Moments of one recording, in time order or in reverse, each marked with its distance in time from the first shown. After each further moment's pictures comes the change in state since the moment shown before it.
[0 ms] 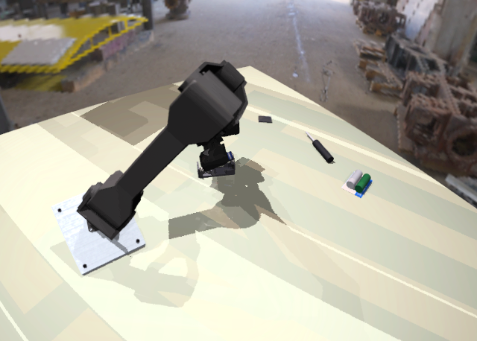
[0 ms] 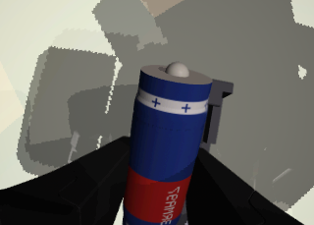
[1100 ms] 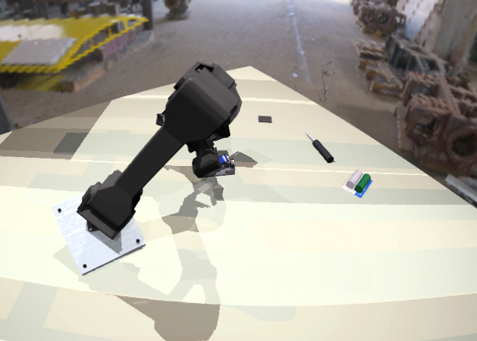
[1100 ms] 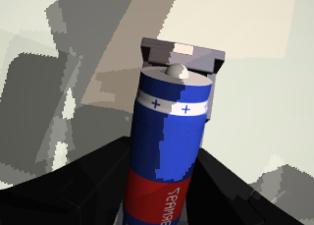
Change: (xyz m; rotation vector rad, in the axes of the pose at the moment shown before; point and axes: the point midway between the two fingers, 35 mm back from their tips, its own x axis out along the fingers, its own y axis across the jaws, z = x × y) arm 0.000 -0.005 -0.017 -0.008 -0.115 0.011
